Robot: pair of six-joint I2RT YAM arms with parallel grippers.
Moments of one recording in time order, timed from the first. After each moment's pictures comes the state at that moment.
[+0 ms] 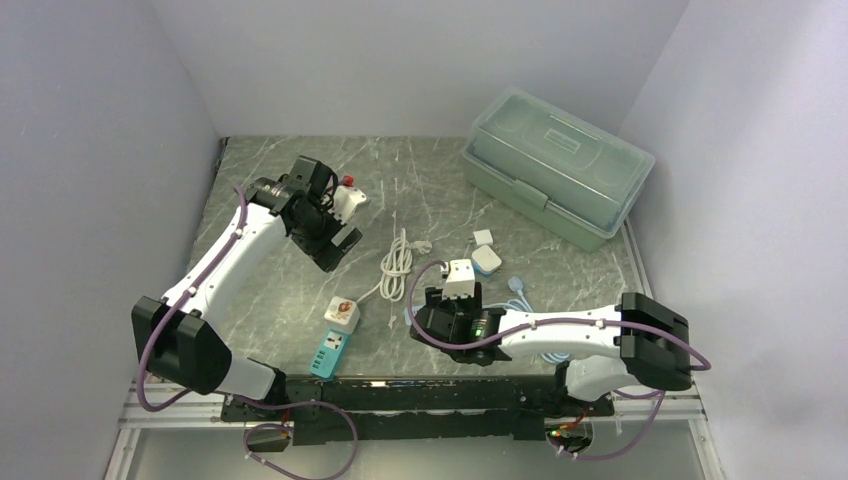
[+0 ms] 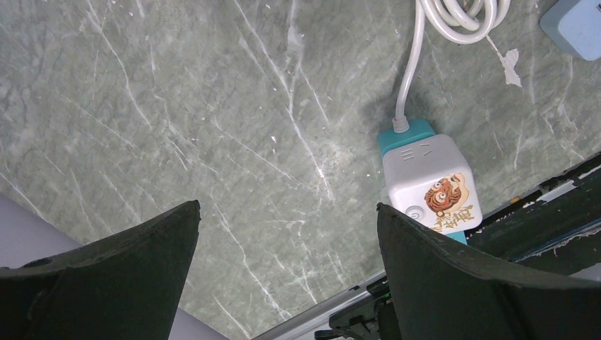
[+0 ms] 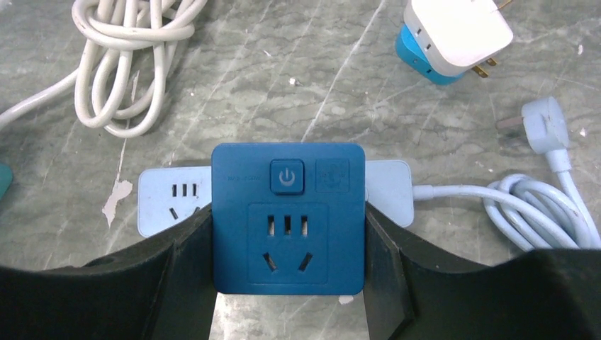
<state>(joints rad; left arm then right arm) -0.38 1.42 1.35 -1.10 0.06 0.40 1.31 1.38 0.75 -0.44 0.90 0.97</state>
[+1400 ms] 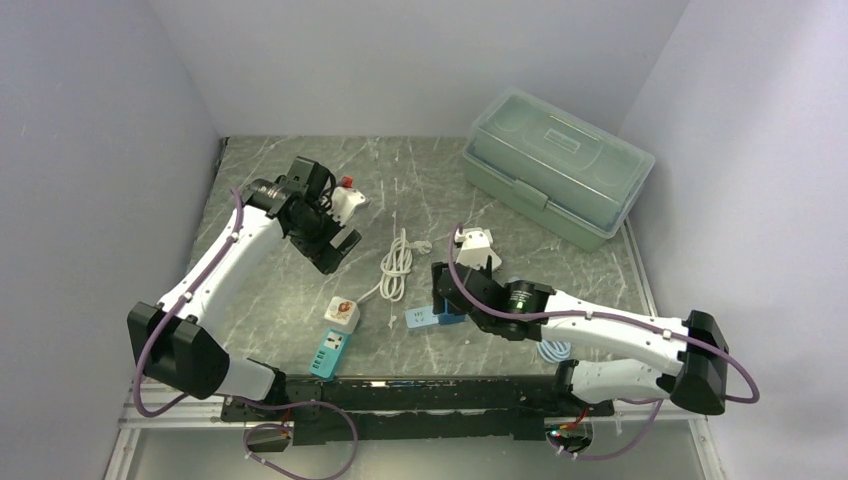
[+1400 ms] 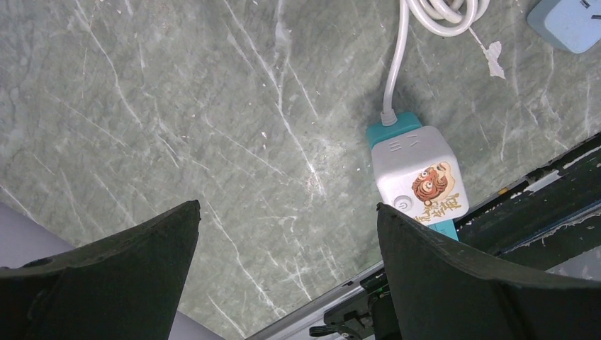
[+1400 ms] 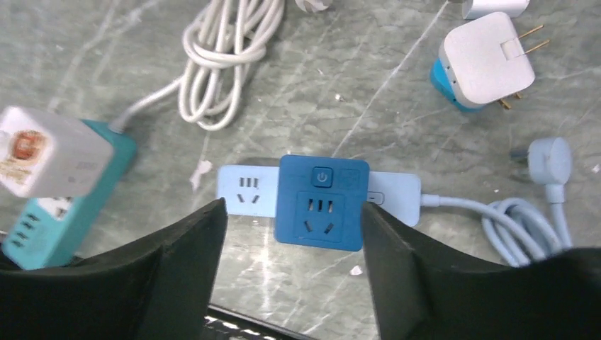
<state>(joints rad) -0.38 1.40 1.35 -1.13 0.08 0.40 1.15 1.17 0.87 -0.55 0.59 0.77</state>
